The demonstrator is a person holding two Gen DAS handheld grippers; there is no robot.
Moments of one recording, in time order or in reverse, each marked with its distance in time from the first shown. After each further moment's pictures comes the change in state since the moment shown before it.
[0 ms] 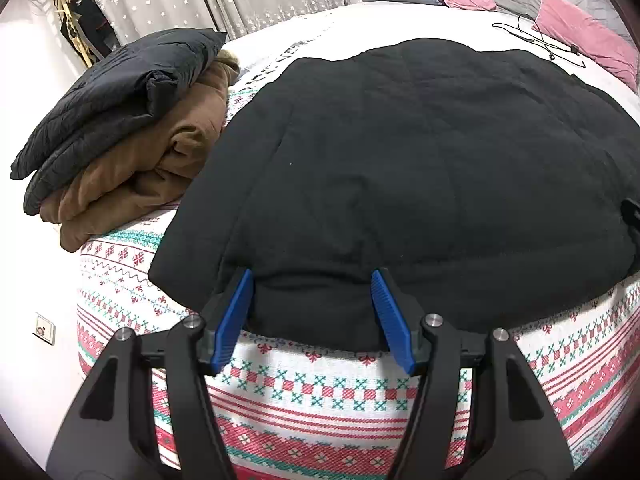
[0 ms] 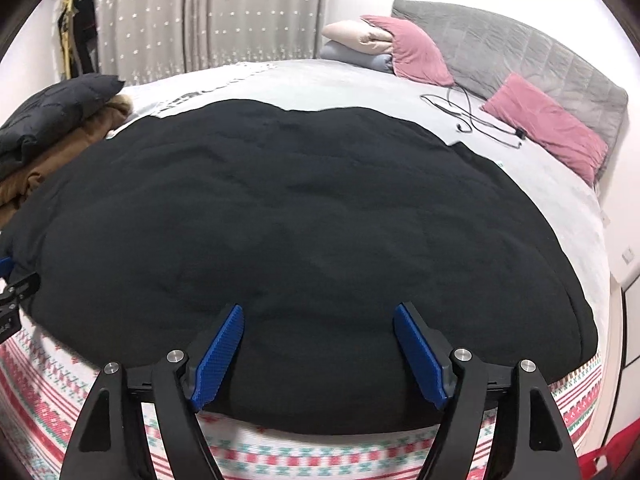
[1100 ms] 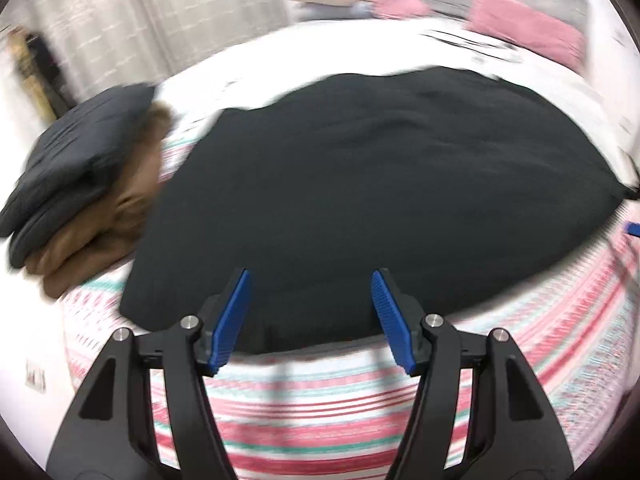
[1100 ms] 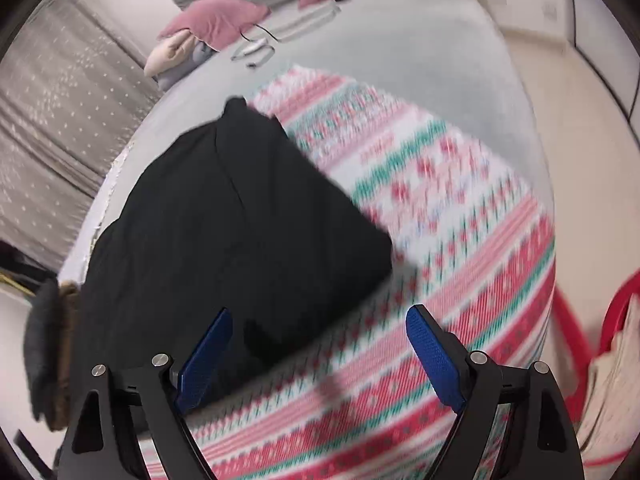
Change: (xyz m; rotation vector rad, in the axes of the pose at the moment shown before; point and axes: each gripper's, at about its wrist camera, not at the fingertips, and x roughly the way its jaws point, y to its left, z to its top) left arm -0.061 -0.065 0.021 0.161 -0.058 -0.206; right arm -0.016 -0.231 -0.059 0.795 0.212 0.122
